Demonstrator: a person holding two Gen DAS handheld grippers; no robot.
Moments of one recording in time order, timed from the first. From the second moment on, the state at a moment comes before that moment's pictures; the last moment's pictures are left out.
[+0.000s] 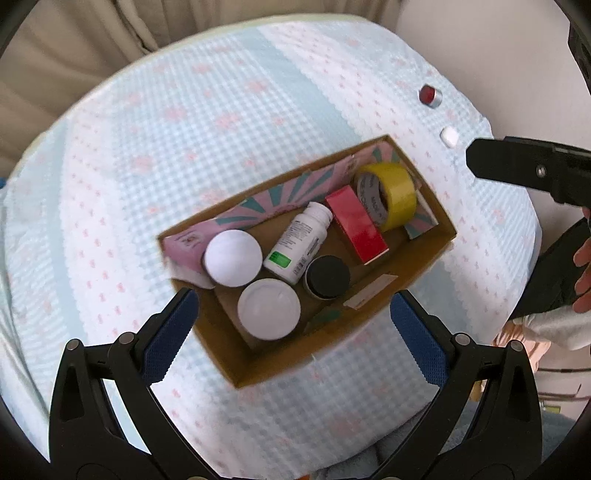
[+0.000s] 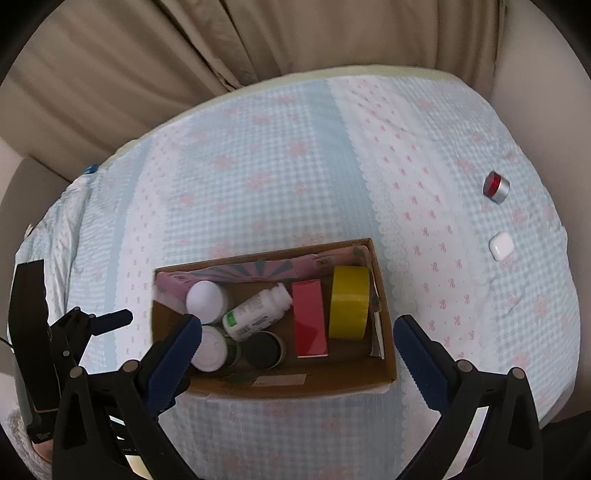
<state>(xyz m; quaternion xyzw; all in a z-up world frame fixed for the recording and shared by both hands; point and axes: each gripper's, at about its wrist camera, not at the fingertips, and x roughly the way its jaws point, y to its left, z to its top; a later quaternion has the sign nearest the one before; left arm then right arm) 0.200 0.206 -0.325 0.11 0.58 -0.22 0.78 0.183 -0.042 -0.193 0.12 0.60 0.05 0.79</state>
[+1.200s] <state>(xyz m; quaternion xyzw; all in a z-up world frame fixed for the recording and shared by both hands) 0.134 0.047 -0.170 0.07 0.44 -0.13 0.88 0.122 -0.250 -0.043 0.06 0.49 0.04 0.87</state>
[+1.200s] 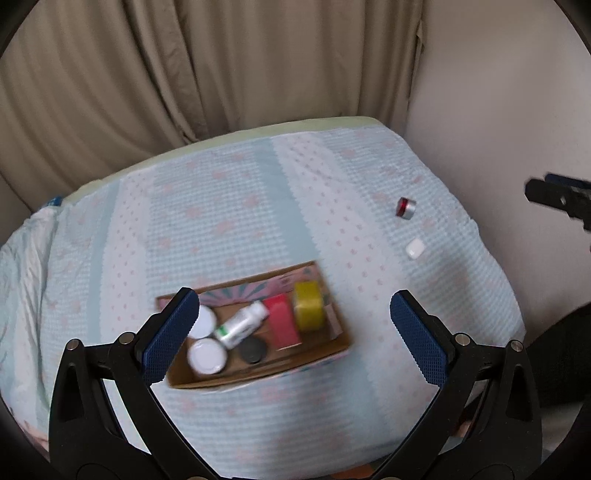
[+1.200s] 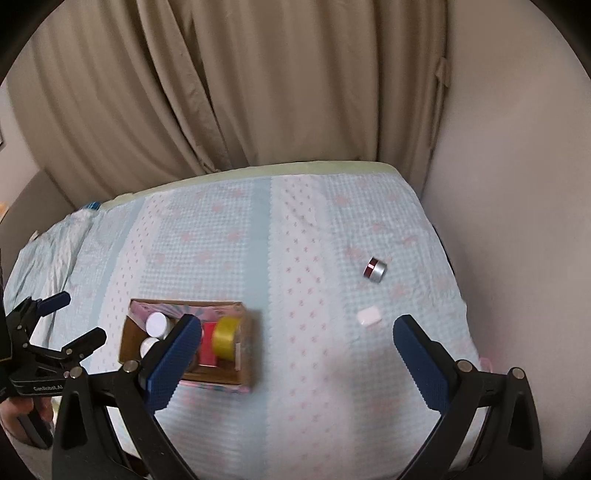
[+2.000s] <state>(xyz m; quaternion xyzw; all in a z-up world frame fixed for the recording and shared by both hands) 0.252 -0.230 -0.368 0.19 0.48 -0.34 0.78 0.284 -0.432 -0.220 -0.04 0.52 0.20 0.83</state>
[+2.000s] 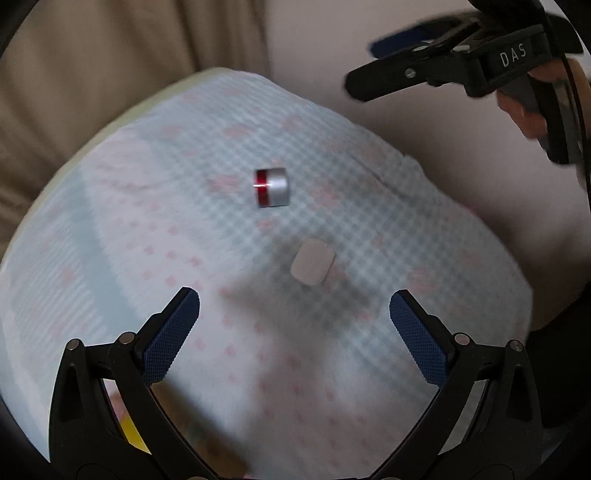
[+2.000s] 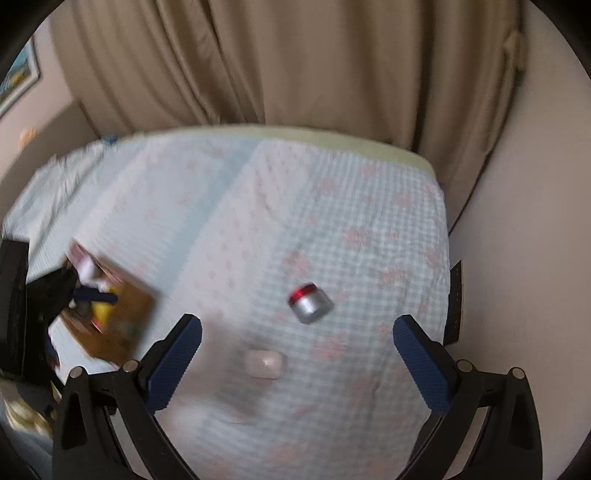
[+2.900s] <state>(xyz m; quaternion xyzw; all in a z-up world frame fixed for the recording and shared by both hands) 0.289 -0.298 -0.514 0.28 0.45 -0.45 0.72 0.366 -0.394 -0.428 -0.14 0.54 0.33 0.76</state>
